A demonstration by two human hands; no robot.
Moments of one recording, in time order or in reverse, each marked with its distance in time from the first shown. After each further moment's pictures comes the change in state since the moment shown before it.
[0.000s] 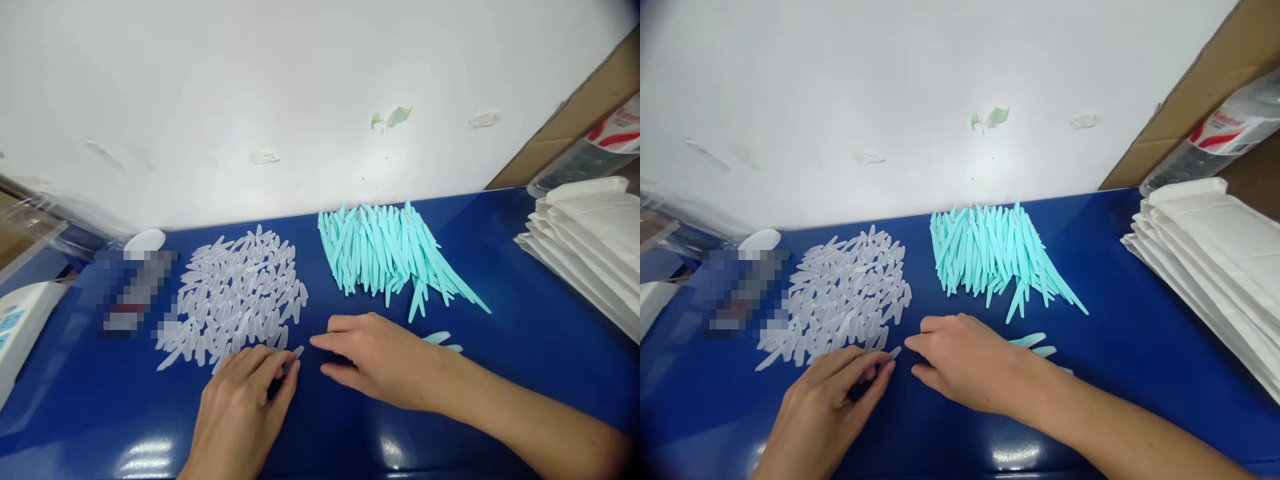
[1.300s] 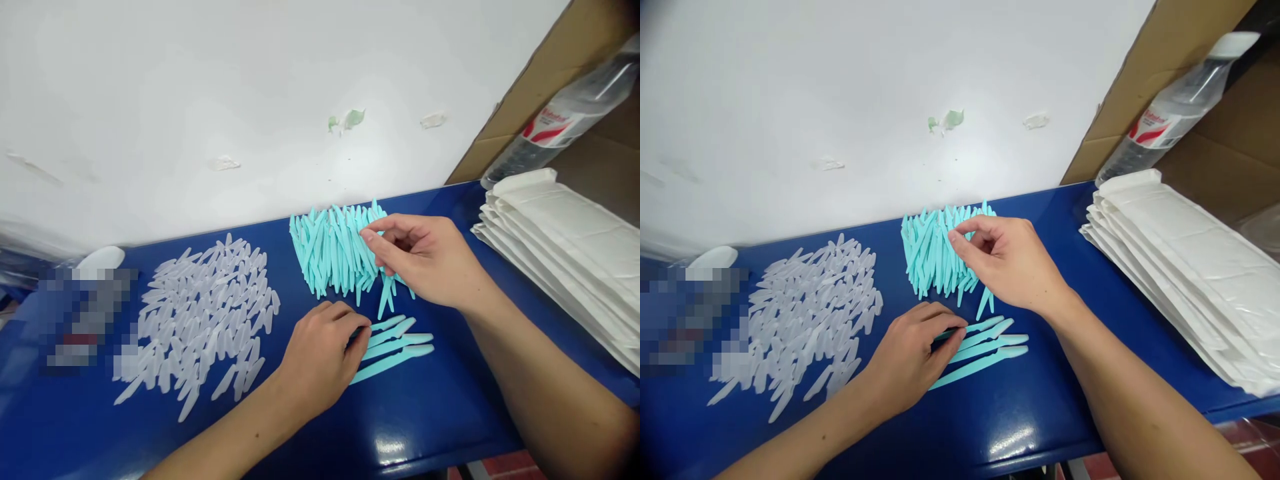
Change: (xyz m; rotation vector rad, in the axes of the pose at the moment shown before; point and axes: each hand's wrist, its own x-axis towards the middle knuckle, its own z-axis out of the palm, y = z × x) left_hand 0.095 0.070 0.061 -0.426 -0.319 0.170; right_hand -0.037 0.058 -0.072 0.309 0.825 0.301
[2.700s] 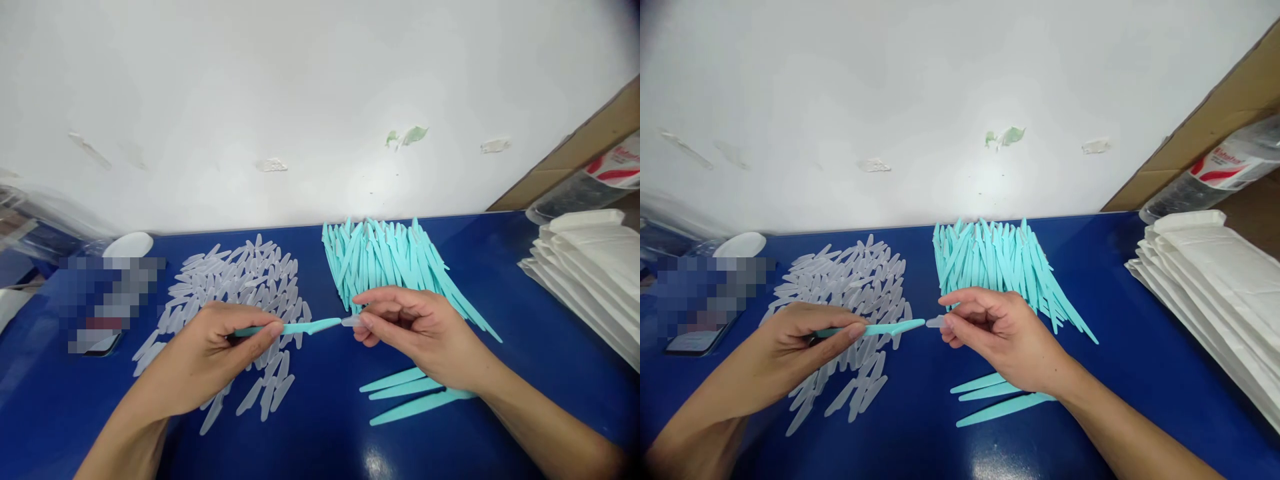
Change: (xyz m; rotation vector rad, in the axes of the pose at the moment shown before) left_hand -0.066 -0.075 -0.139 -0.238 -0.067 -0.256; right_hand -0.025 -0.005 0.061 0.566 -0.408 0.150
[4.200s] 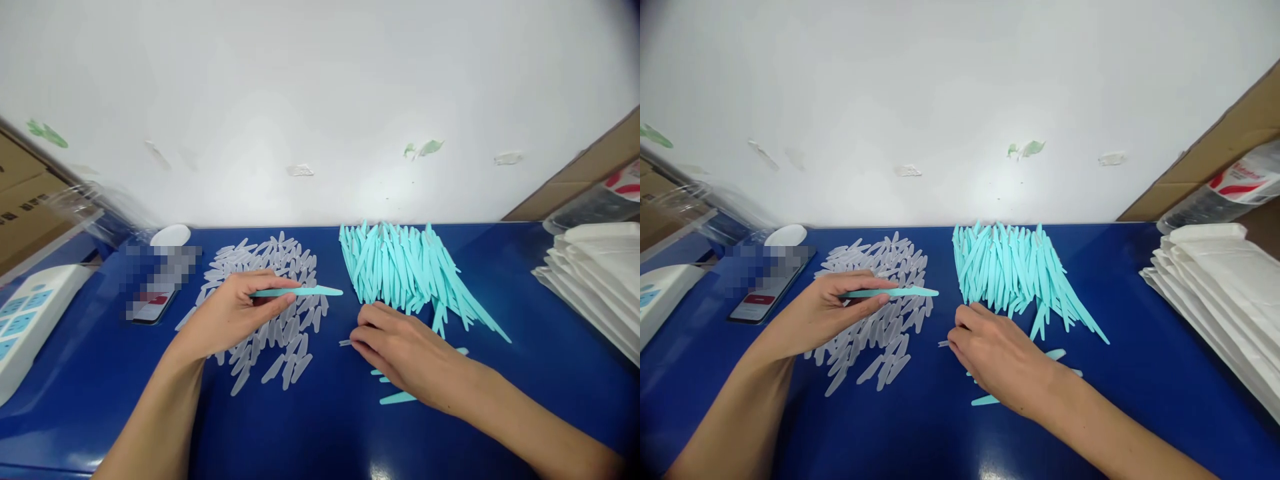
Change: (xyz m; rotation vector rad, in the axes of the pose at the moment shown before) left_hand -0.003 -0.008 -0.012 0.043 0.167 -0.048; right_hand -0.006 0.001 0.028 -1.144 -0.303 -0.357
